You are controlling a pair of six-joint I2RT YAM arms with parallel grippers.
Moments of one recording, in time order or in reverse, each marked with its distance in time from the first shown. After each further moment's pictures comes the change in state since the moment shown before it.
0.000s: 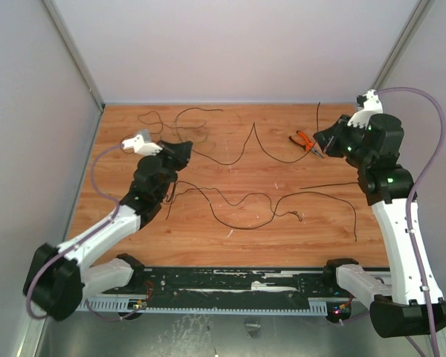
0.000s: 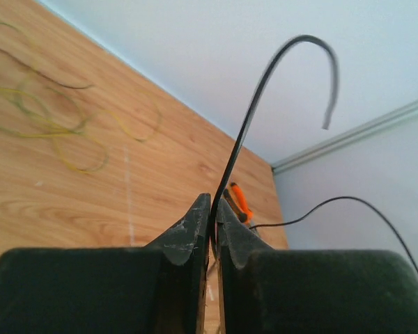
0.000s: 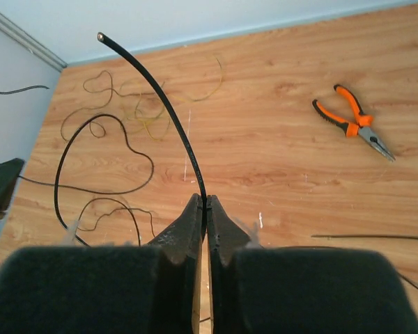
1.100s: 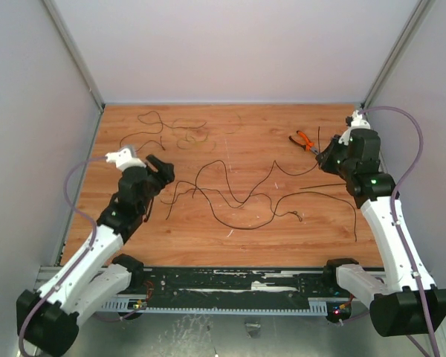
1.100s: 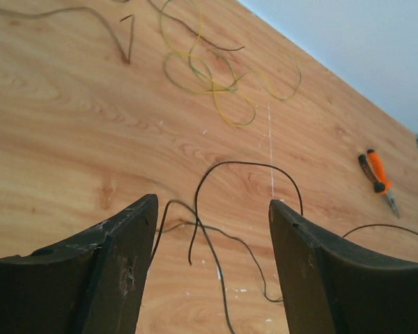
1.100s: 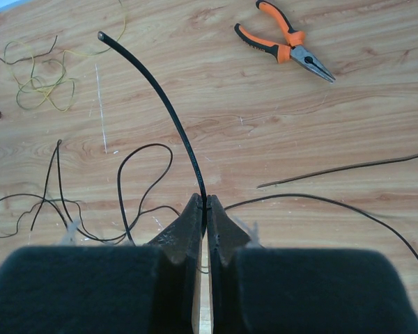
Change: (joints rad) left arm 0.118 -0.394 -0.116 -0.589 -0.076 0.137; right arm 0.000 0.008 -0.230 -0.001 0.194 -0.013
